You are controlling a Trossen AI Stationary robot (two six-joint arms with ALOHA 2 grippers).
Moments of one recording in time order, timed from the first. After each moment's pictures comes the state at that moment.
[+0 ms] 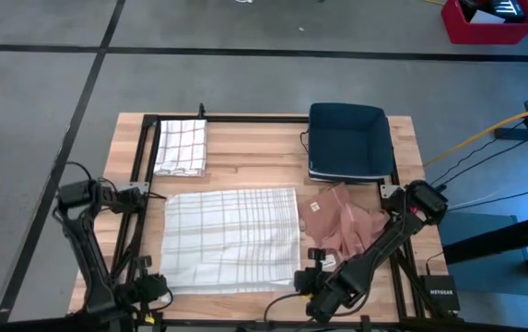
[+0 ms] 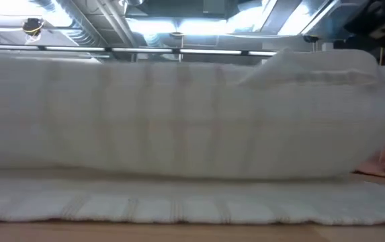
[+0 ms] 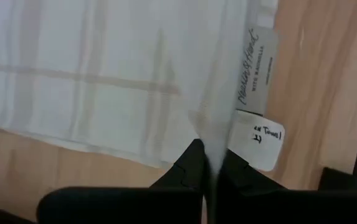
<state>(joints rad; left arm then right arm) -1.29 1.79 1.20 -1.05 -0.42 -1.49 0.79 1.93 1.36 -0.69 0.39 0.79</state>
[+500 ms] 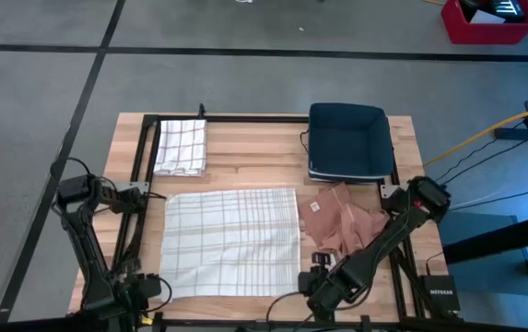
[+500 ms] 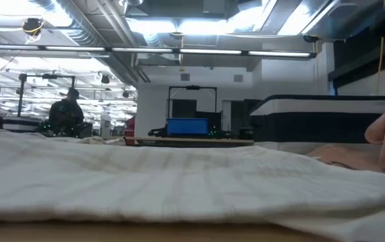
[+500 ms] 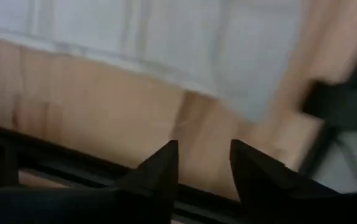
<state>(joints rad) -1.25 1.75 1.22 -1.04 -0.08 -1.54 0.76 1.88 1.37 -0.72 0.10 0.81</state>
